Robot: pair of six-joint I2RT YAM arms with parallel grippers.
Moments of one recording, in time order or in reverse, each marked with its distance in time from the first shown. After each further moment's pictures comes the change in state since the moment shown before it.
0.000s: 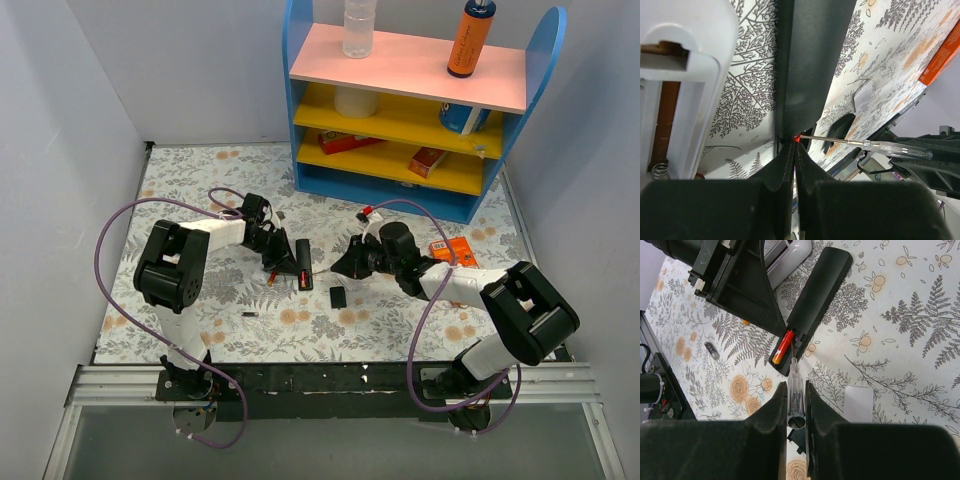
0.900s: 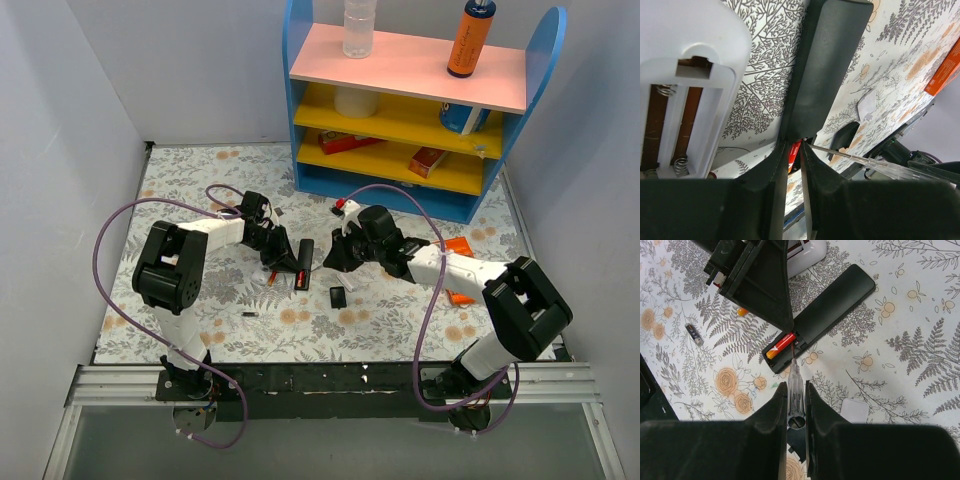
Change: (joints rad) left arm 0.003 -0.013 0.009 0.000 -0.049 0.007; right arm 0.068 0.036 0.251 -0.343 0.045 -0.244
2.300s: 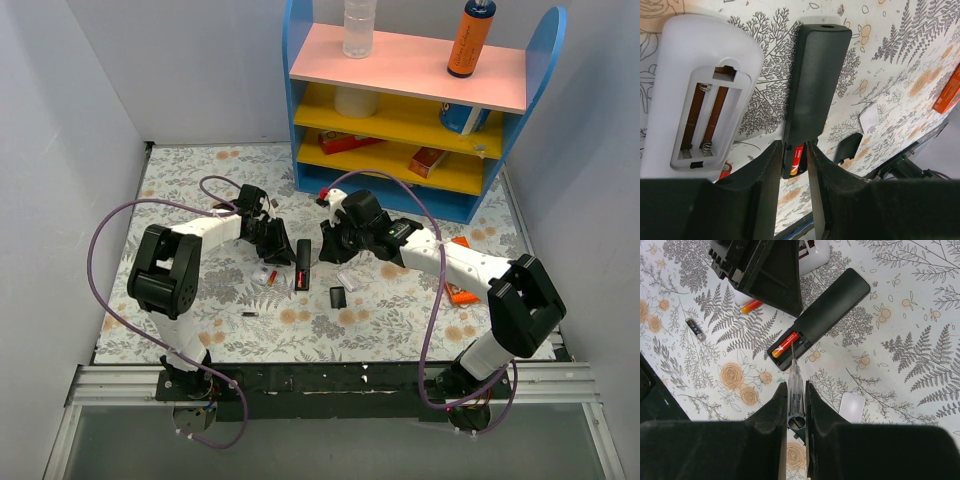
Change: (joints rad) left arm 0.010 -0.050 0.036 -0.039 -0.113 0.018; right arm 0.051 0.029 0.251 -0.334 0.073 -0.068
